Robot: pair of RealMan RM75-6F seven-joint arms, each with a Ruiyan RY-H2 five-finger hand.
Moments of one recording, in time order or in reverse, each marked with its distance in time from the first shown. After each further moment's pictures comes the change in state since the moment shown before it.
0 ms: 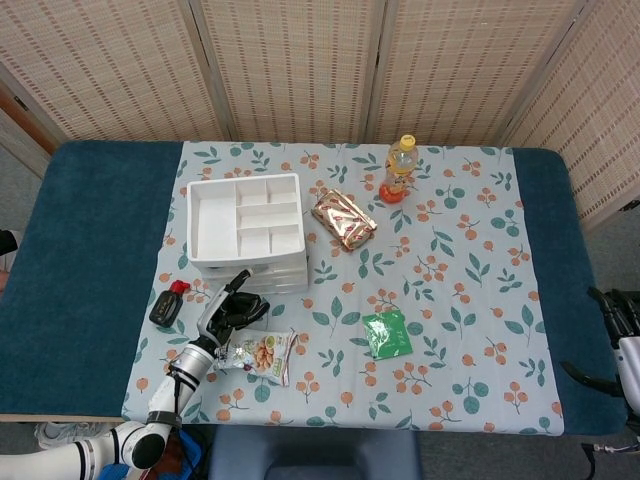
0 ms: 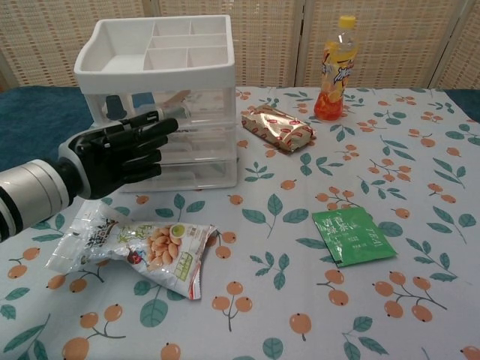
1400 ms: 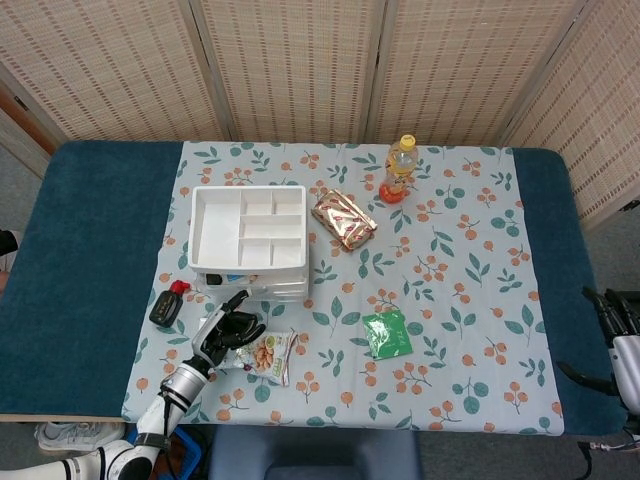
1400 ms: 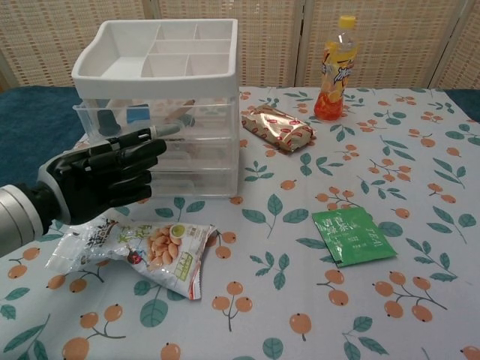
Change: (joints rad) left arm 0.061 0.041 0.097 -0.059 0.102 0.049 -0.066; right arm 0.008 -0.005 -0.001 -0.001 -0.002 -0.016 -0.009
